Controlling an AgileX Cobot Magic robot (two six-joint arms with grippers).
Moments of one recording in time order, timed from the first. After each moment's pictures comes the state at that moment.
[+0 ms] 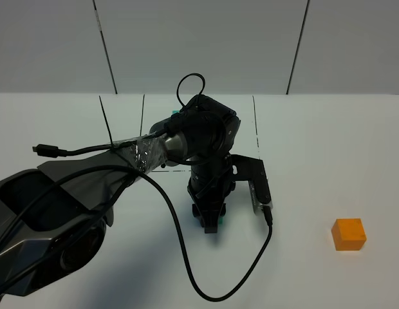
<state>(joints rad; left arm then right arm) -0.67 2.50 -2.06 -0.01 1.16 0.86 0.02 -0.01 -0.50 -0.04 1.06 0.02</state>
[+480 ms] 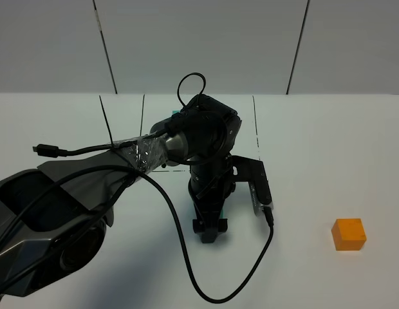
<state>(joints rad) -0.68 2.49 -2.06 -0.02 1.19 0.84 0.02 -0.01 -0.50 -0.04 1.06 0.02</state>
